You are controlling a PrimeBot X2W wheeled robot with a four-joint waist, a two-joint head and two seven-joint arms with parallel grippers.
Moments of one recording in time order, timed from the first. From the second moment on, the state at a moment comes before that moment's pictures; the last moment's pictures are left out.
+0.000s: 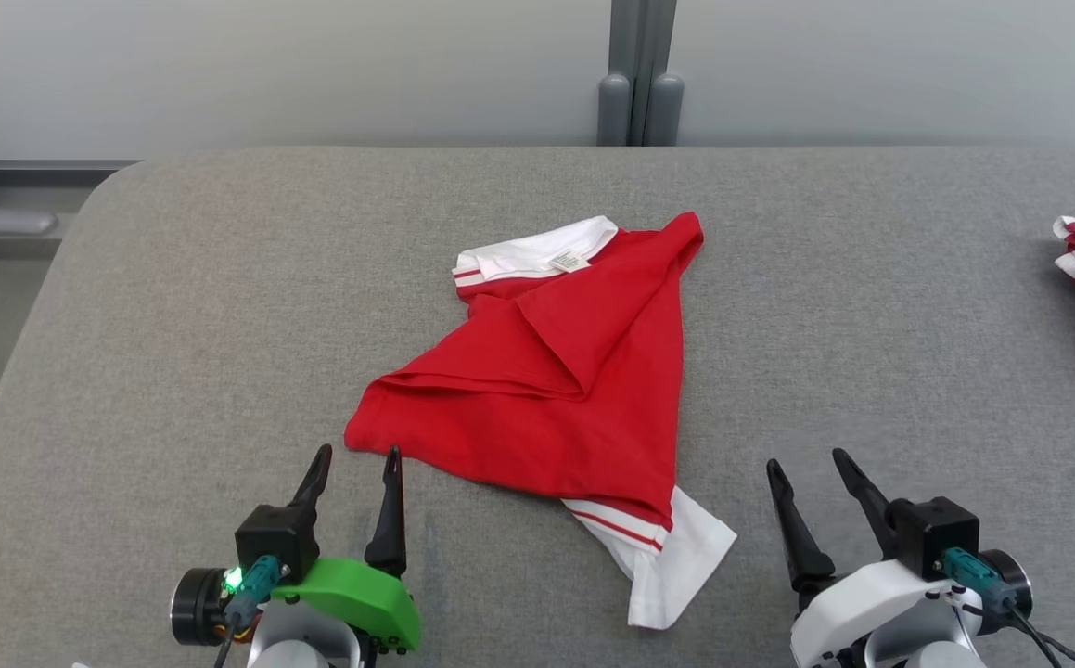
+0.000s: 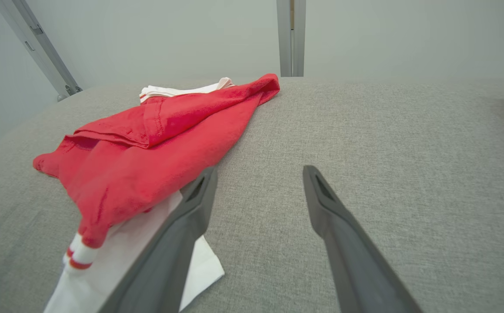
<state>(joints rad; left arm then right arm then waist) -0.17 0.13 -0.40 0.41 -0.41 0.11 -0.26 -0.01 -0.05 0.11 0.24 0.14 0.13 -0.17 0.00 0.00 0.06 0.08</state>
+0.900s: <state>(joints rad) -0.14 0.08 -0.33 0.36 -0.34 0.08 -0.26 -0.16 -0.05 0.26 0.62 0.00 0.13 -0.08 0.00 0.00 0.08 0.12</state>
